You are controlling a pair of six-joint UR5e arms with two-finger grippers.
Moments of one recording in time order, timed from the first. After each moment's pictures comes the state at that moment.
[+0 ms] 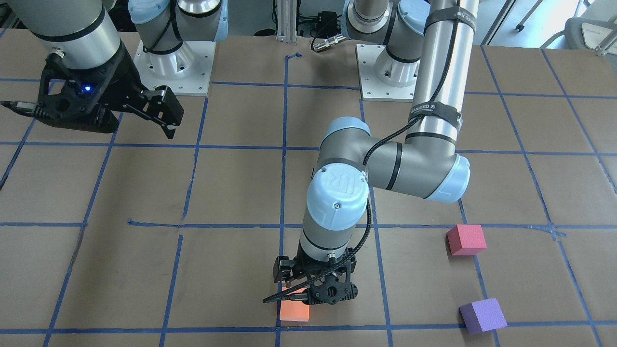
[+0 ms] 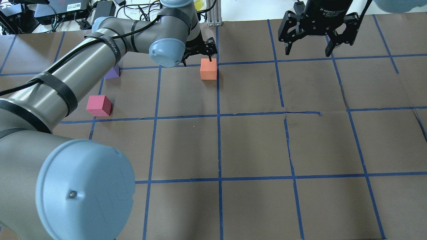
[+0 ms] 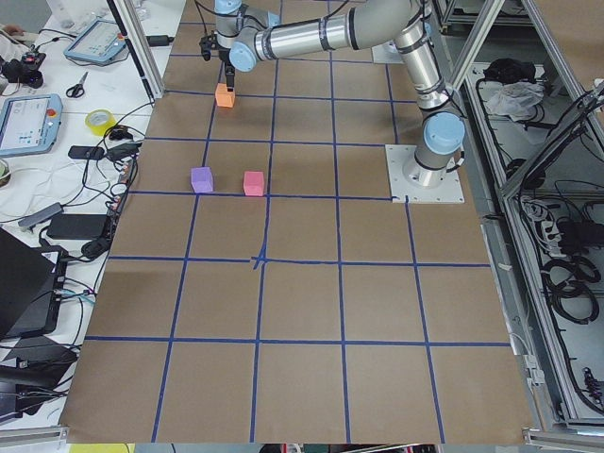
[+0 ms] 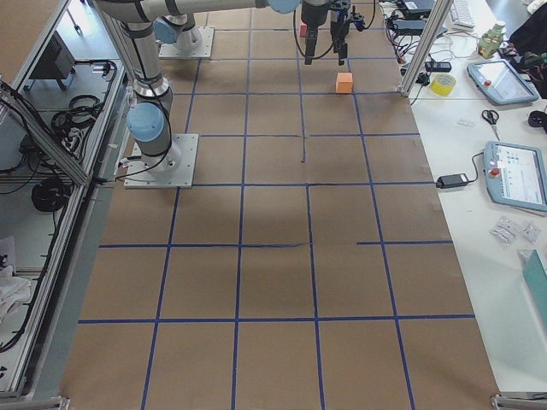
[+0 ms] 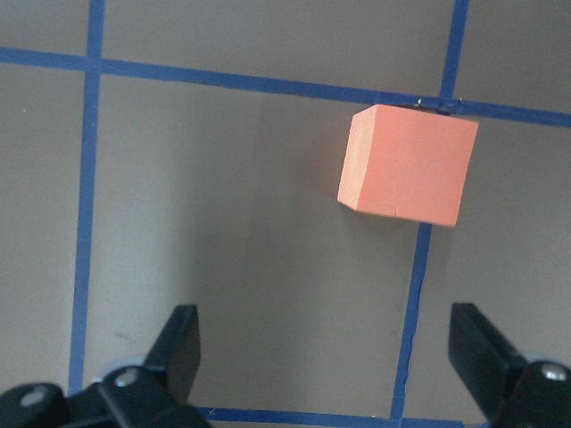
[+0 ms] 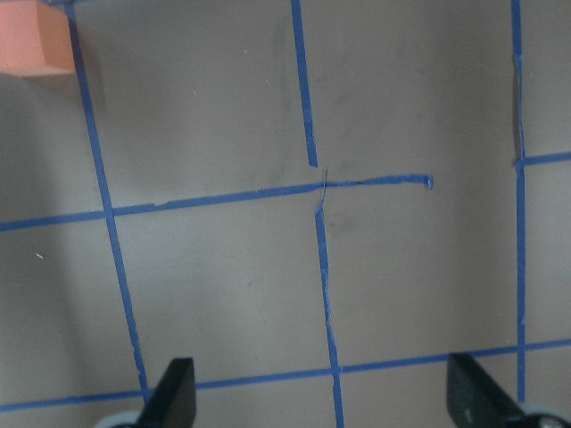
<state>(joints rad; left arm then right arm) -1.81 -2.25 -1.26 -1.04 1.55 -0.40 1.61 -1.46 1.36 -1.40 -1.57 0.16</state>
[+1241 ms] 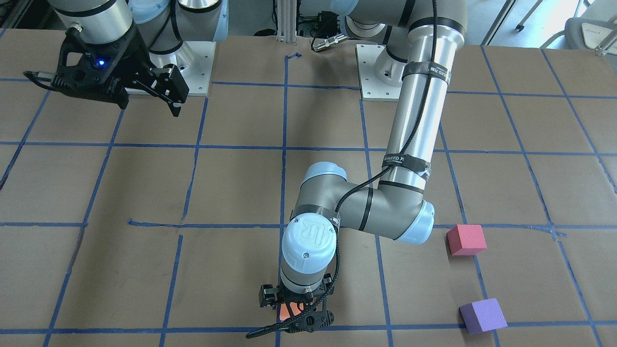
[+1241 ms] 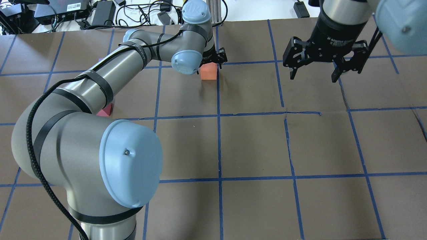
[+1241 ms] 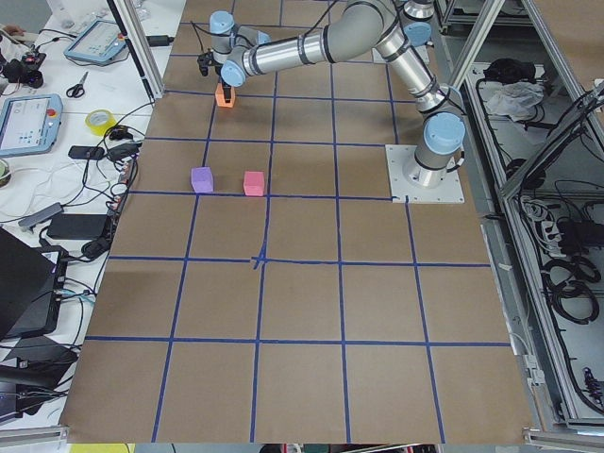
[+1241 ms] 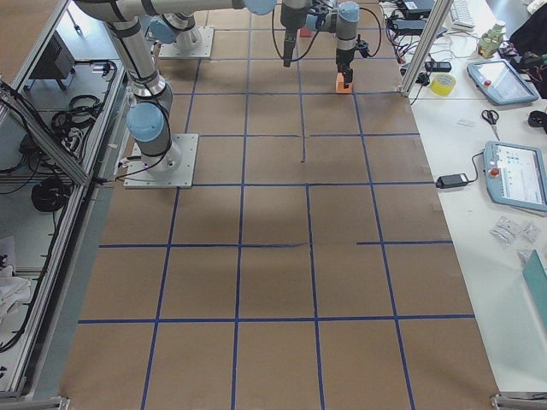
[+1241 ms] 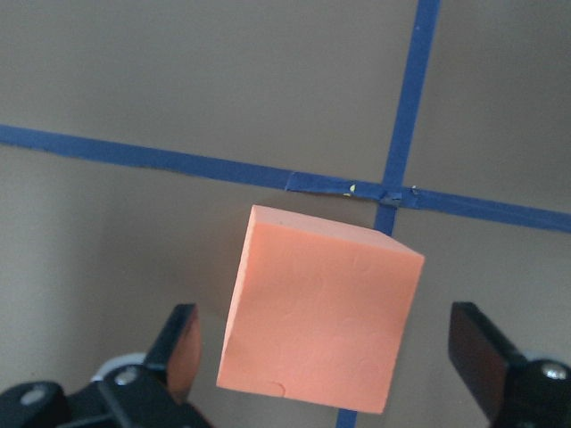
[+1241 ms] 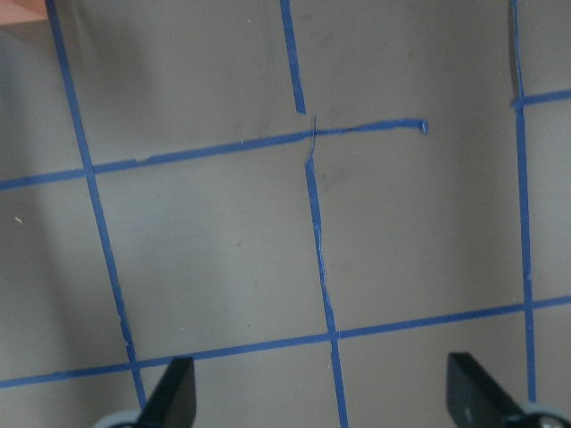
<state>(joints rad) -1.84 -2.42 -1.17 -0.99 1.55 -0.46 1.60 -1.62 1.59 -1.57 -1.57 0.17</state>
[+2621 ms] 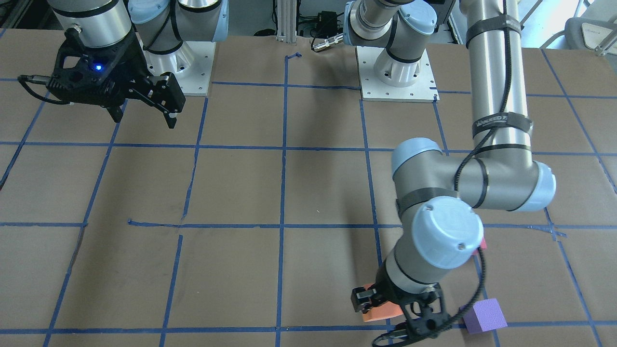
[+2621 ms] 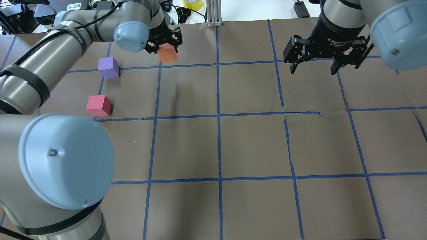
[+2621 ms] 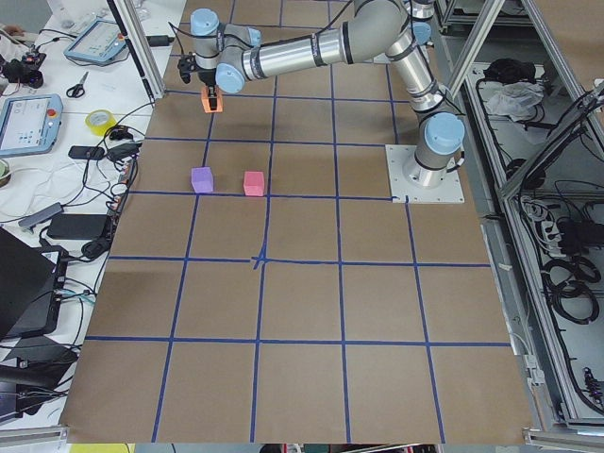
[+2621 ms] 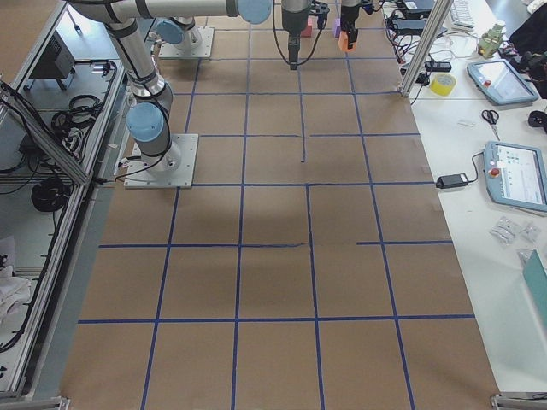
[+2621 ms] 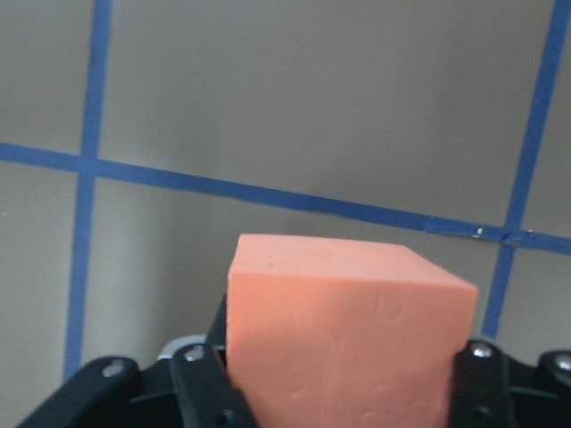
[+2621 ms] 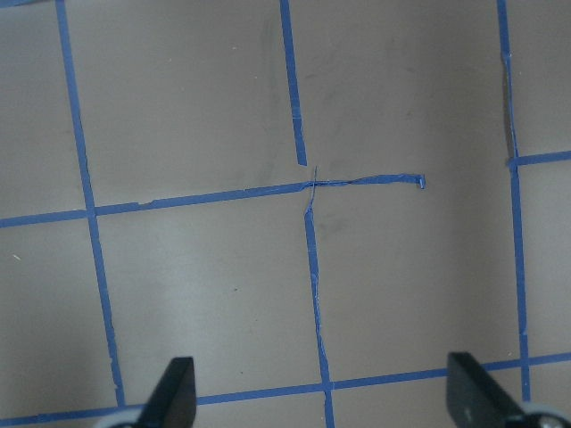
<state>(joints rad) -1.60 -2.22 -1.23 -1.14 1.51 -0.27 1.60 -1.59 1.58 -1.62 -1.58 0.14</state>
